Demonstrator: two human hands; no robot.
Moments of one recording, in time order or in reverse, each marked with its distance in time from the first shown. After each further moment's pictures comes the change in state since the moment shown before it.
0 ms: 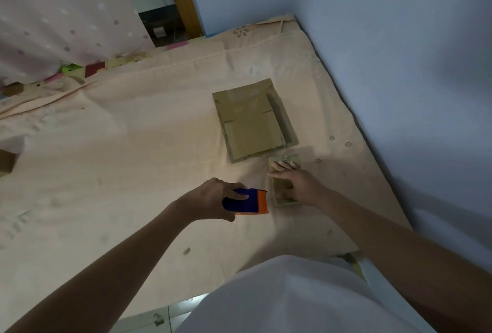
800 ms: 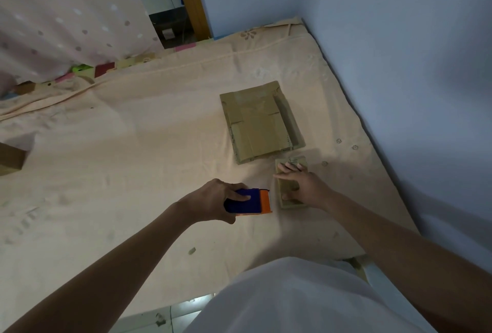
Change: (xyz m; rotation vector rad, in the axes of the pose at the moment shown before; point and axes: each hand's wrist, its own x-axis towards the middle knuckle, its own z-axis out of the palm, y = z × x) left_hand -0.013 0.000 -0.007 -0.013 0.011 0.004; right_hand -0.003 -0.013 -0.006 0.041 0.054 -0.007
